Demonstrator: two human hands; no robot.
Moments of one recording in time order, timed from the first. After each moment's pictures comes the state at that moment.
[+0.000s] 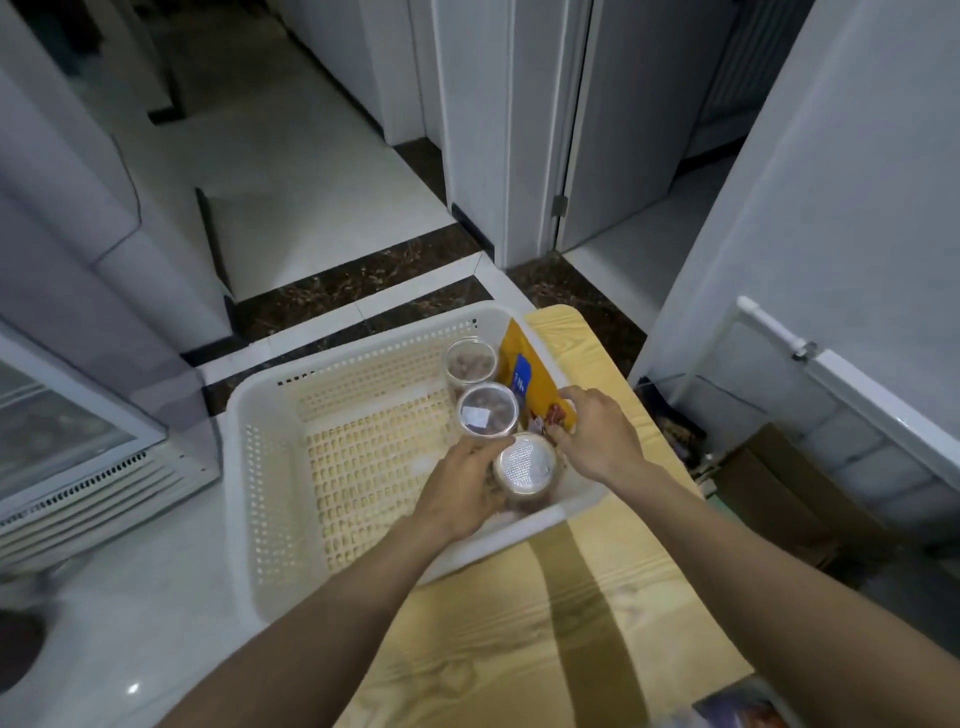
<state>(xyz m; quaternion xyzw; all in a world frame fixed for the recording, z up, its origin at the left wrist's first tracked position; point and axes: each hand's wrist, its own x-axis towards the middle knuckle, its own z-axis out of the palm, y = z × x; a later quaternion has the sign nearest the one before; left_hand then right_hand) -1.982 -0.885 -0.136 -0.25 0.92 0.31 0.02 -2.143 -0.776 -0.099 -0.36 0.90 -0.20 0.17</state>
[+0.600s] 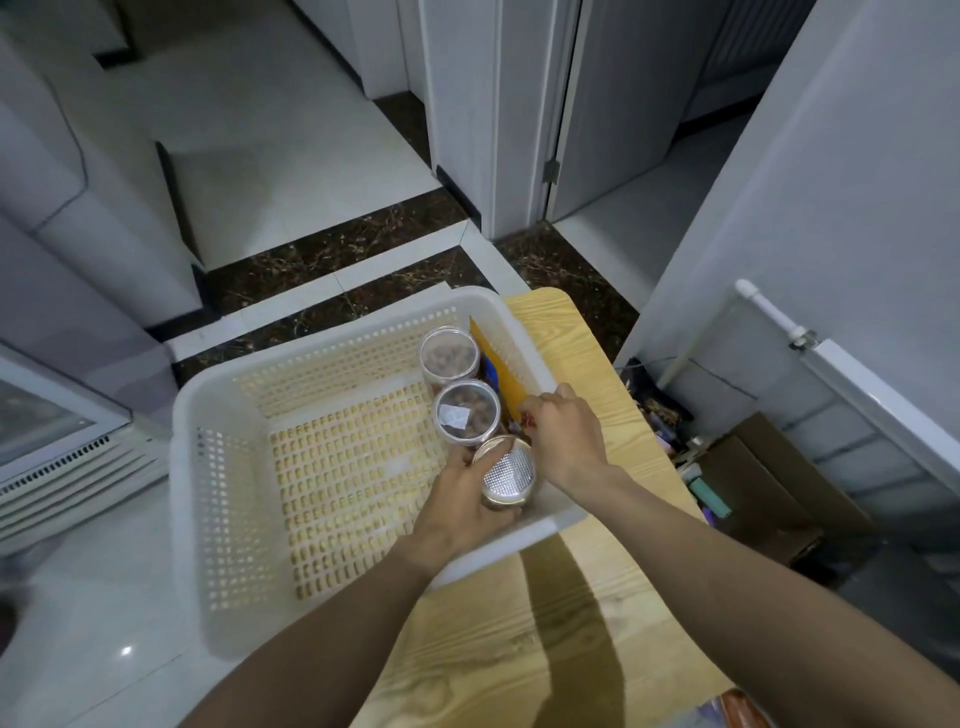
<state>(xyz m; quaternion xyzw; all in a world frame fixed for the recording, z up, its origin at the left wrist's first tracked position) -2.010 -0.876 -0.191 -0.27 0.88 0.38 -0.04 -2.154 -0.804 -0.131 -0.44 0.89 -0.09 0.10</state>
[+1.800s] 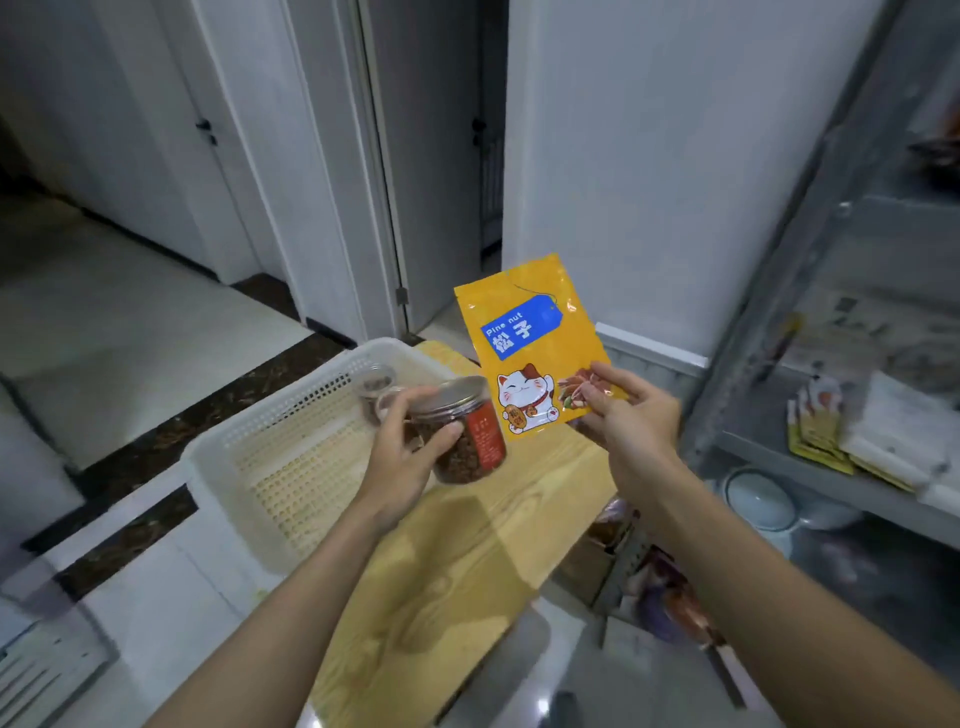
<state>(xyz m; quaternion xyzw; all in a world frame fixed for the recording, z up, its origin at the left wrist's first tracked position) -1.847 -0.797 -0.012 -0.03 0.74 0.63 -0.21 -1.930 -0.586 0.041 0.09 0.60 -0.79 0.03</state>
